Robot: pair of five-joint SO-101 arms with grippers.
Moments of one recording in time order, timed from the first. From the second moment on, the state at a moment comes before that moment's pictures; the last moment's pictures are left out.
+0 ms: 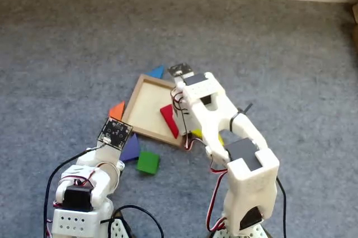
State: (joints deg) left arm 0.0 -104.0 96.0 75.4 -13.1; right arm -29.0 20.6 9.0 70.5 3.8
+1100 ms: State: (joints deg) left arm 0.0 -104.0 96.0 75.4 -13.1; right arm -26.5 9.7 19.7 61.7 -0.1
